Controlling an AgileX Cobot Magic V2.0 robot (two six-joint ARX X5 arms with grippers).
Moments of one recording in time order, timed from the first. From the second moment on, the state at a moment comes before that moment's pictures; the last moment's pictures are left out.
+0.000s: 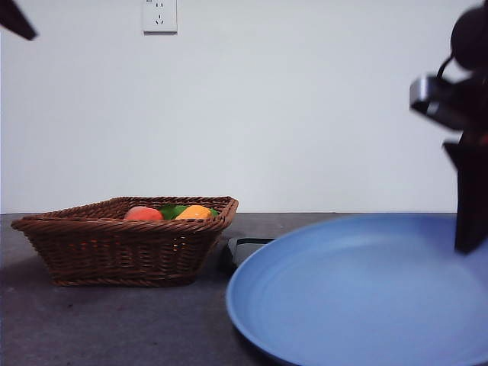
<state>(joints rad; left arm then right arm) -0.18 0.74 0.74 -0.68 0.56 -0.13 0.26 1.30 0.79 -0.77 -0.38 0.05</state>
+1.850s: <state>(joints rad) -0.43 1.84 1.20 -0.39 0.33 -0.17 0.26 0.86 0.98 -1.03 -0.25 0.06</state>
